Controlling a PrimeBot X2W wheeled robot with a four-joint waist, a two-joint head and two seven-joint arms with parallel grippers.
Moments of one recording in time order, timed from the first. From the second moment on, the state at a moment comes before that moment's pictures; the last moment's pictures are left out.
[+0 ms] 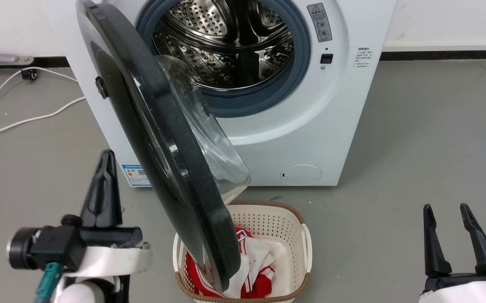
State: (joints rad) left arm -0.06 0.05 0.03 -0.12 -0.07 -0.07 -0.26; right arm 0.14 -0.05 -0.09 -0.12 0.11 0.13 -0.18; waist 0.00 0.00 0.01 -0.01
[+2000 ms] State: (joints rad) left arm -0.02 0.13 -0.47 -0.06 -0.26 -0.11 -0.18; right arm 0.12 -0.05 -0.08 -0.02 0.14 0.13 -0.18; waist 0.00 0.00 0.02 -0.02
